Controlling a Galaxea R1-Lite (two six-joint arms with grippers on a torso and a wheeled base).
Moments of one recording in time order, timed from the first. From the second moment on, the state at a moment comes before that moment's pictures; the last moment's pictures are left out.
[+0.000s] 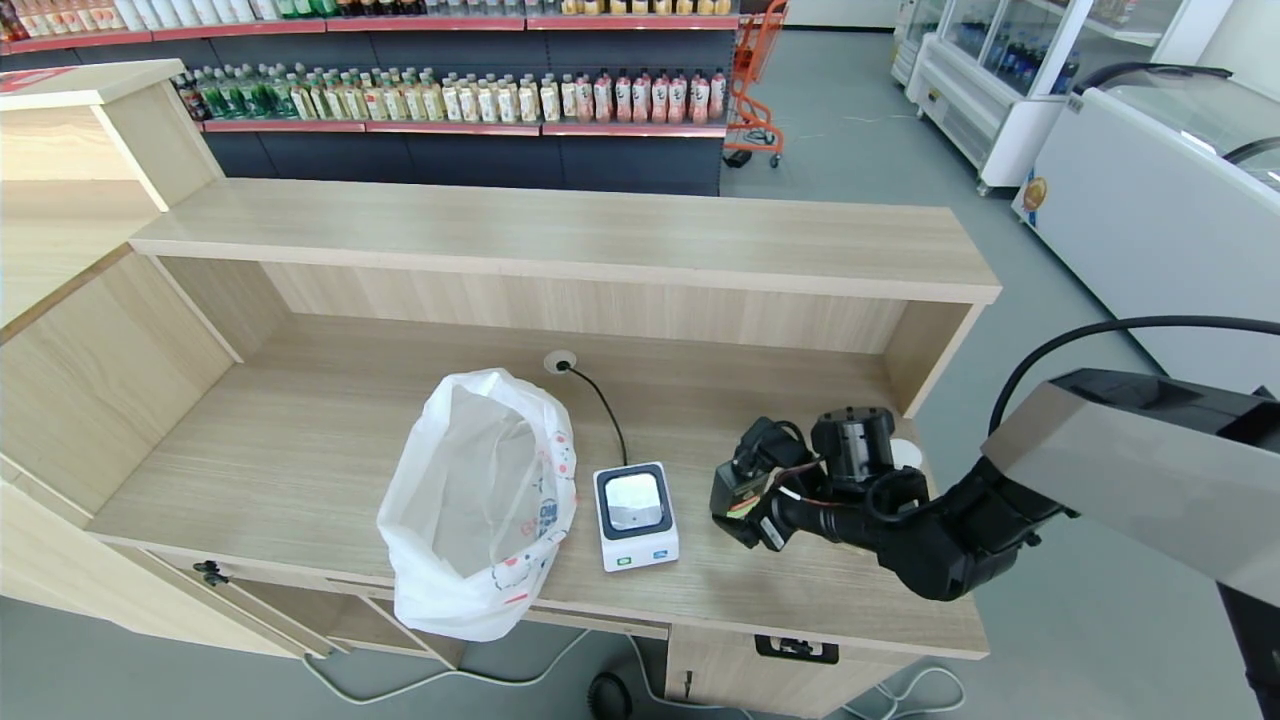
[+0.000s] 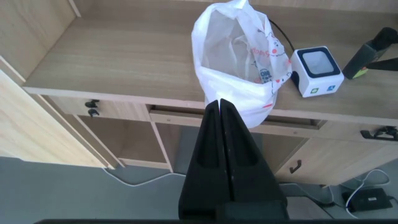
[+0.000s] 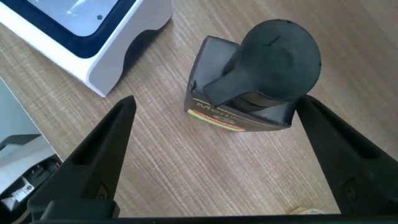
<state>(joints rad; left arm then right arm) 0.00 0.00 0.00 0.00 -0.03 0.01 0.43 2.30 -1.00 -0.84 0.14 -0.48</state>
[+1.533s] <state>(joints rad) 0.00 0.00 0.00 0.00 -0.03 0.01 0.44 2.32 -1.12 -0.71 0.03 -0.68</state>
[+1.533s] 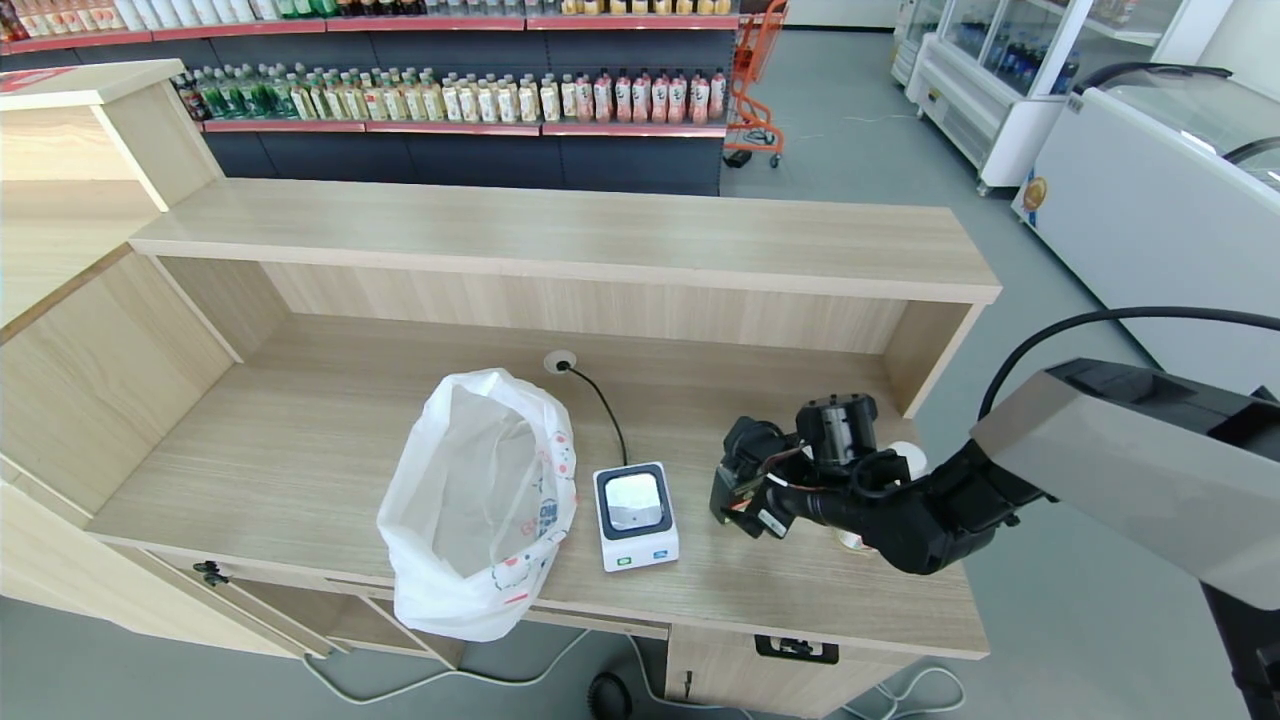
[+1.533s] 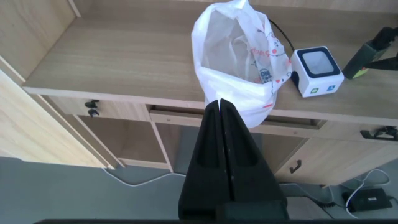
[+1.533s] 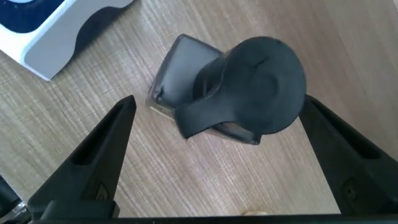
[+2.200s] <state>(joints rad) 0.00 0.00 0.00 0.00 -0.03 0.01 0.44 2.35 -1.17 -0.69 -0.02 -0.73</state>
